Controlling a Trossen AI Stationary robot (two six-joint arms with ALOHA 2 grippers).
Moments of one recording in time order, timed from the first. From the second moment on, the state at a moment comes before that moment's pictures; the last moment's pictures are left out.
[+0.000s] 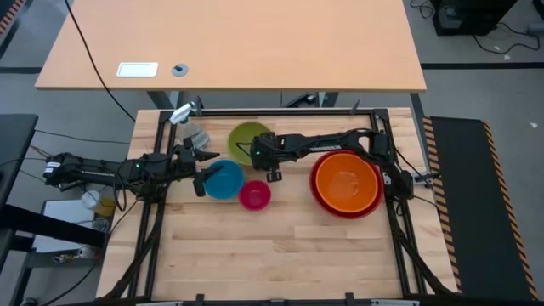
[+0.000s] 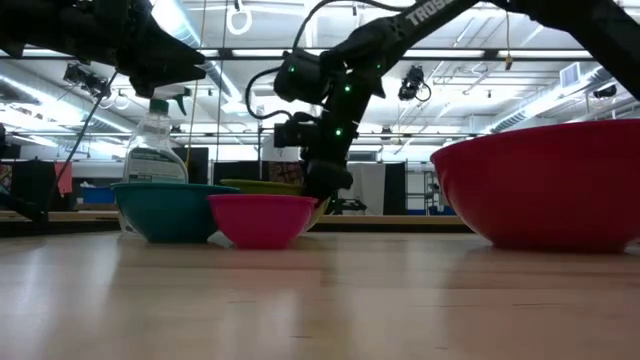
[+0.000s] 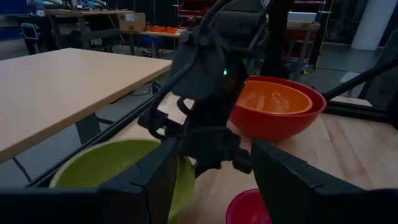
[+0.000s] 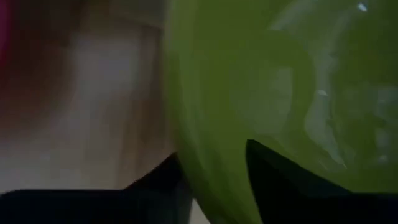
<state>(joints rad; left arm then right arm) -0.06 0.52 0.33 0.10 -0.39 -0.08 -0.19 2.18 1.65 -0.58 0.20 -0.45</state>
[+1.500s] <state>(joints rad) -0.05 0.52 0.33 0.11 -0.39 -0.10 0.40 1.85 1.53 -1.57 0.45 0.78</state>
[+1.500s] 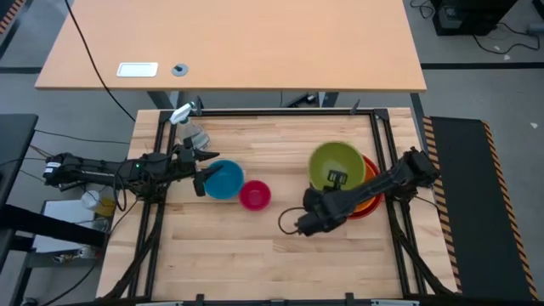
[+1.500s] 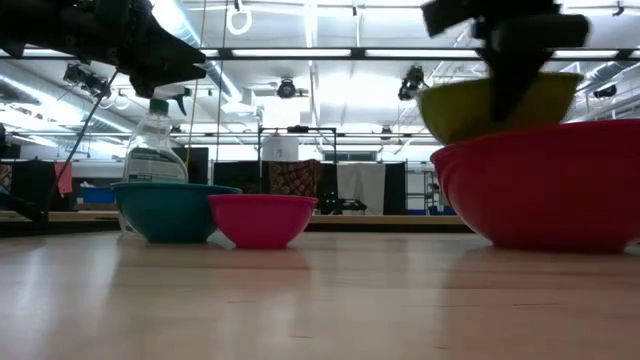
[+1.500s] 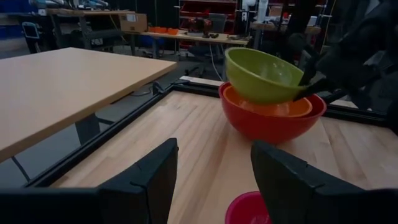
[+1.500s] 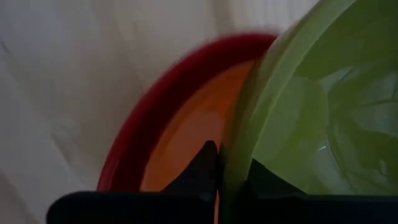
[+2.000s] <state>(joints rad) -0.05 0.52 0.33 0.11 -0.39 -0.10 0.42 1.64 1.16 -1.24 0.31 0.89</state>
